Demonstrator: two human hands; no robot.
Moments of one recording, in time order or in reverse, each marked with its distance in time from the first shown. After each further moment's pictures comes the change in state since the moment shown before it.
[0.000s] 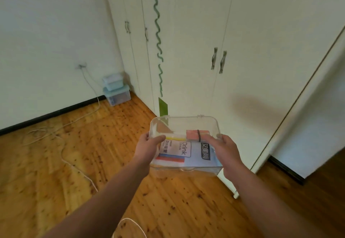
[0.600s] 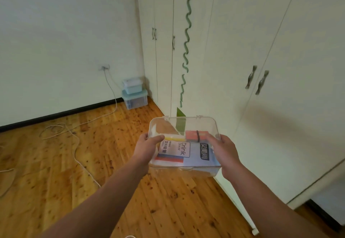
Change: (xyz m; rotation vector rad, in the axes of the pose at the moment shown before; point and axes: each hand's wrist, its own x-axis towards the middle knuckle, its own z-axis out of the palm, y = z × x) left_hand 0.108 0.048 -0.072 -0.089 0.108 0.004; right_hand 0.087 -0.050 0.126 -0.155 -0.093 -0.066
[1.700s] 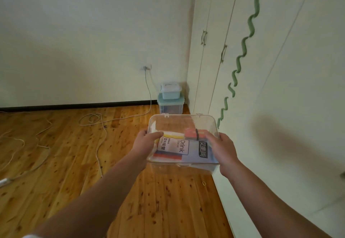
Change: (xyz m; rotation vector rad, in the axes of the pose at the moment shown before) left_hand 0.264 0.111 0.052 -0.086 0.362 0.019; right_hand 0.327 -0.104 0.135 -0.097 -0.356 -0.110
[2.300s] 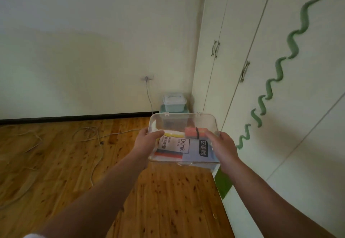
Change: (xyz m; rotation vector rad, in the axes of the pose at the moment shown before) left_hand 0.220 0.104 -0.013 -0.041 0.001 0.005; right_hand 0.194 -0.093 0.117 0.012 0.038 -0.019
